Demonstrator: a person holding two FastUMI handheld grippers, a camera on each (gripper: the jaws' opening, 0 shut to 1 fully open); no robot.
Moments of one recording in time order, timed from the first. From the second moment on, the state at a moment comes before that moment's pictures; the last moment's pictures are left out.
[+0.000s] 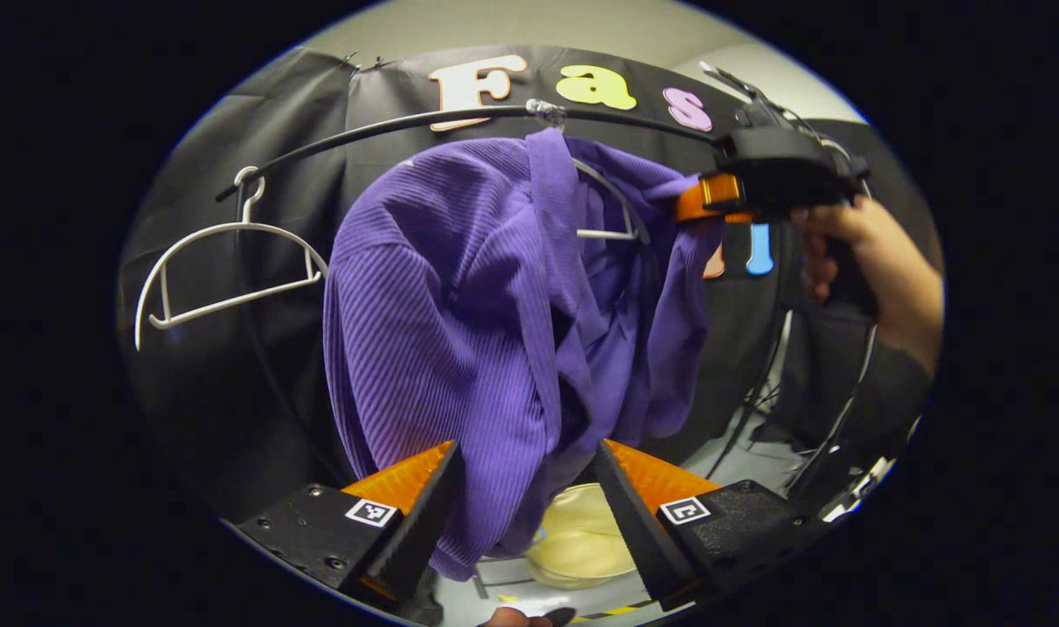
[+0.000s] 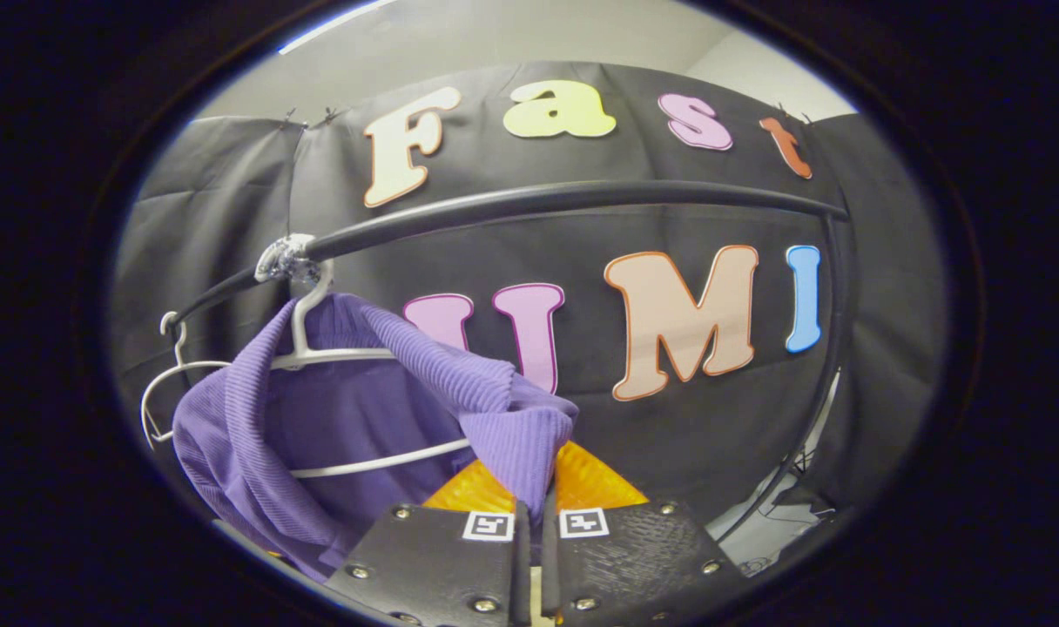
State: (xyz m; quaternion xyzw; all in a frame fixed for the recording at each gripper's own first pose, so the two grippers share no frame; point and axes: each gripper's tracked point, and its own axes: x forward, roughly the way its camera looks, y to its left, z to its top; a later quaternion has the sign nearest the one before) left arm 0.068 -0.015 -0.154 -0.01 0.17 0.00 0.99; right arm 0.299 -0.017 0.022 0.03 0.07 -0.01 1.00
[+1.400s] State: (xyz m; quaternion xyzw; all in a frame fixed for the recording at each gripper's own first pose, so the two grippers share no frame) left arm 0.187 -0.029 -0.122 -0.05 0.16 0.02 0.98; right arm 0.316 -0.010 -0.010 0.02 0.09 0.00 1.00
